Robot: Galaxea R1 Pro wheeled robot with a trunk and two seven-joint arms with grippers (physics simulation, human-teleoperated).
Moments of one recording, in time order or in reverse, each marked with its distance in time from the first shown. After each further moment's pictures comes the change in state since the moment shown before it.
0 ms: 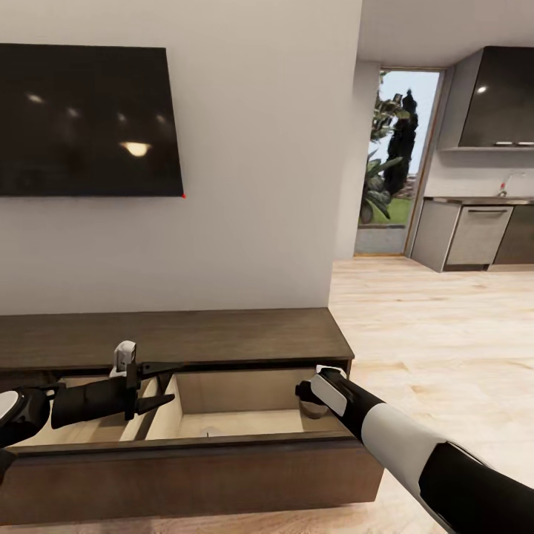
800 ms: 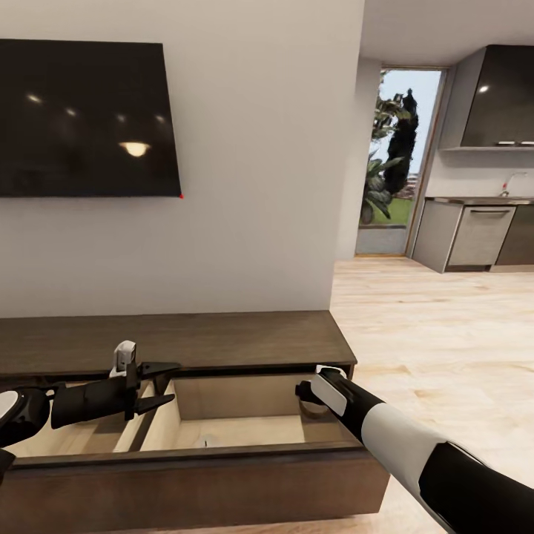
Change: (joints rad) left arm 0.000 0.001 0.000 -0.001 0.001 0.000 0.000; right arm 0.000 0.000 0.000 0.000 0.000 0.000 0.000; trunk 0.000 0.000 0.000
